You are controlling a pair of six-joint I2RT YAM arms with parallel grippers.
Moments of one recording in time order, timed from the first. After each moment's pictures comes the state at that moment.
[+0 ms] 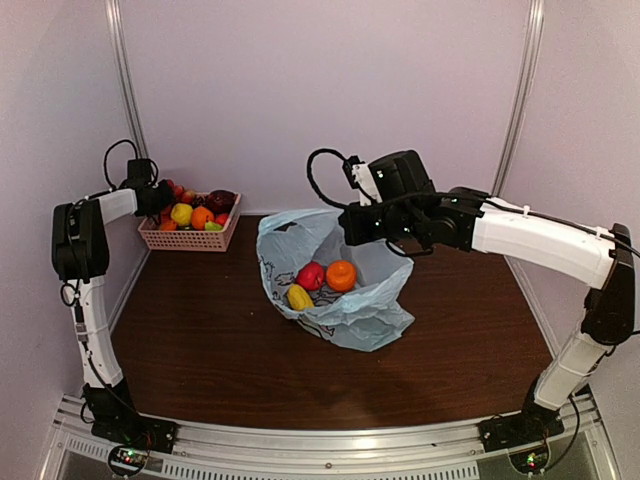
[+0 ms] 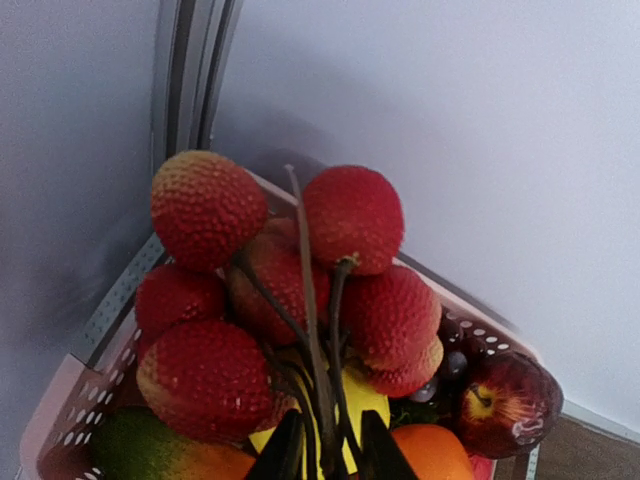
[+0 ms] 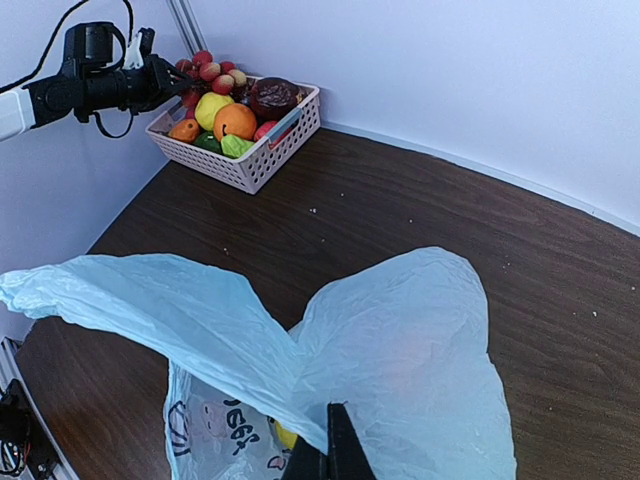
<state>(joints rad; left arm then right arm) 0.11 2.22 1.82 -0.12 0.06 -0.46 0.88 1.64 1.52 -0.39 0.21 0.32</state>
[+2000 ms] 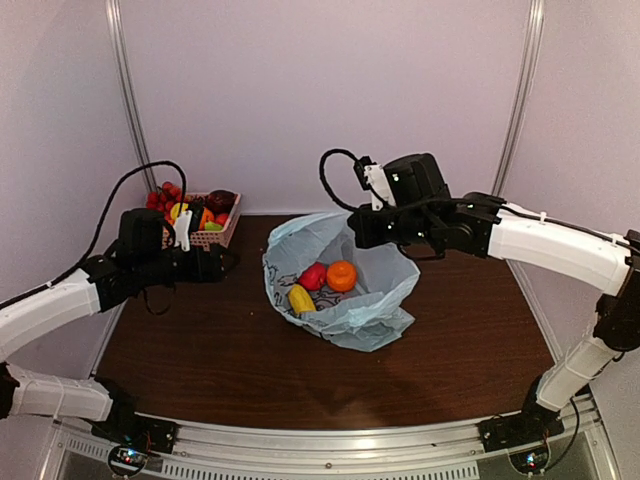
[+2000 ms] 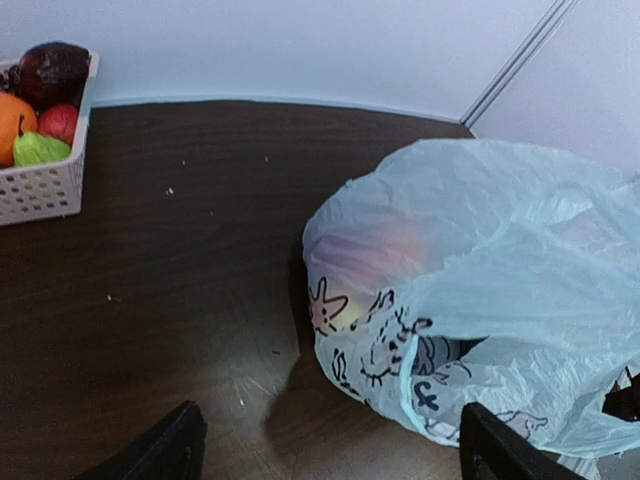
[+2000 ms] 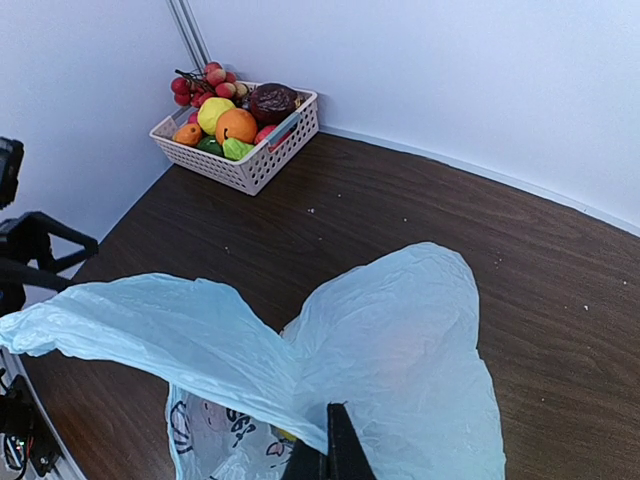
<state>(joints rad) -0.47 1.09 0.79 -0.16 0.20 -0.37 0.88 1.56 1.43 -0.36 0.21 0.32</state>
